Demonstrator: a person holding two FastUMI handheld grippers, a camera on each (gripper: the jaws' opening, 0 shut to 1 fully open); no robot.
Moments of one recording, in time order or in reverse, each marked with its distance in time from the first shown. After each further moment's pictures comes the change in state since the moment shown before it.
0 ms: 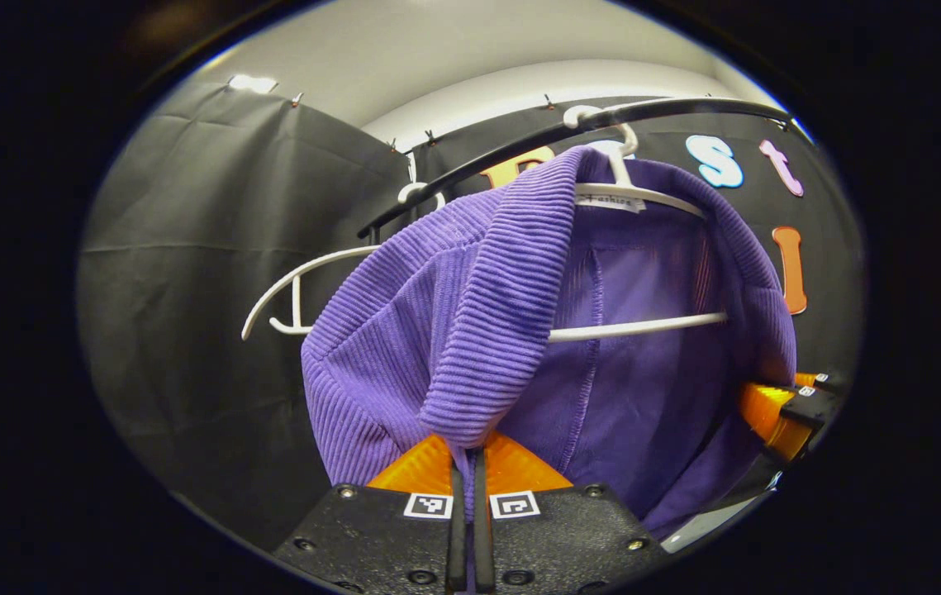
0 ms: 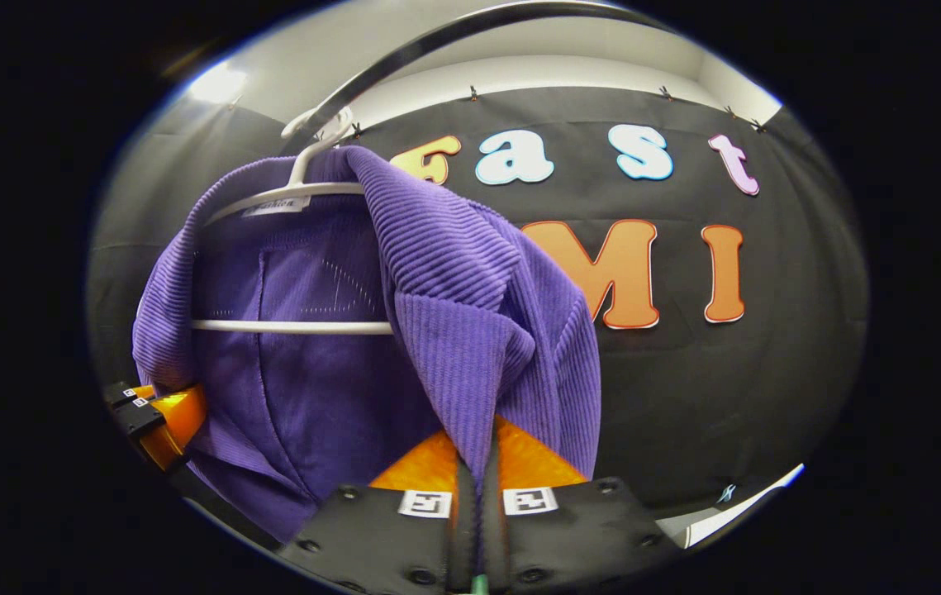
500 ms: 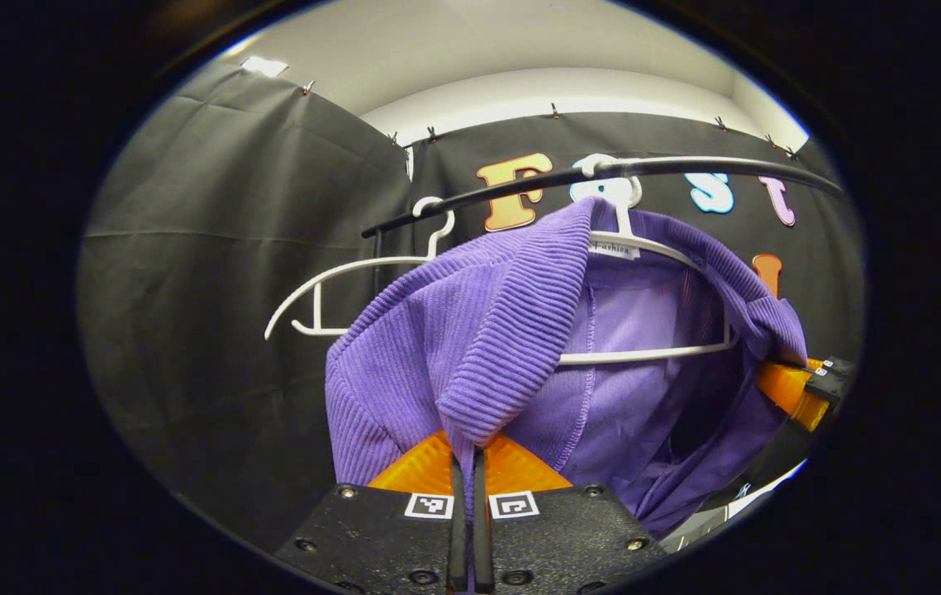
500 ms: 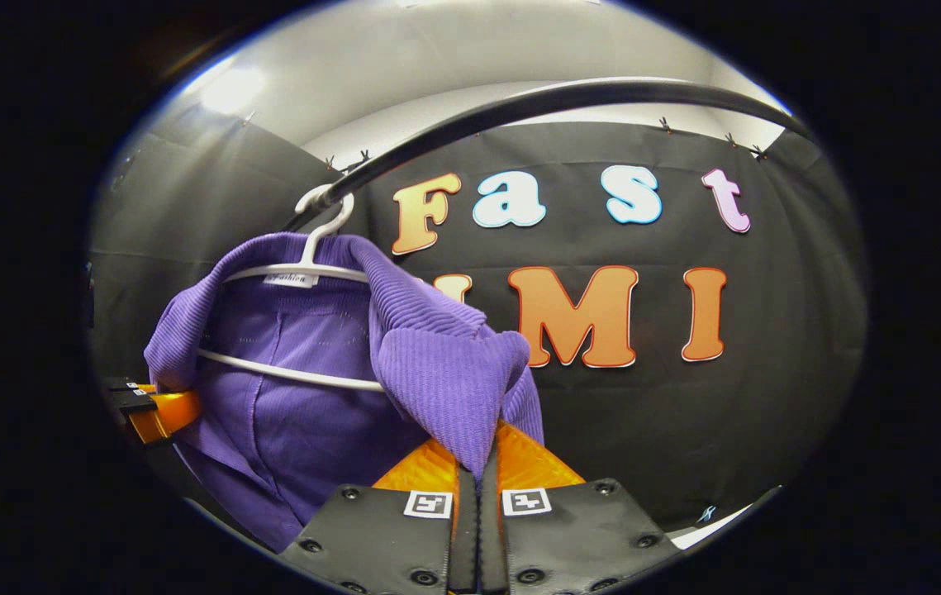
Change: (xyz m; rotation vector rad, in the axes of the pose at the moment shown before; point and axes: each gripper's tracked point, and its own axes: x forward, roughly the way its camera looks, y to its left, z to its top) left arm -0.043 0.026 0.030 -0.094 0.020 -0.056; right arm -0.064 -0.033 0.060 -0.035 -0.095 0.016
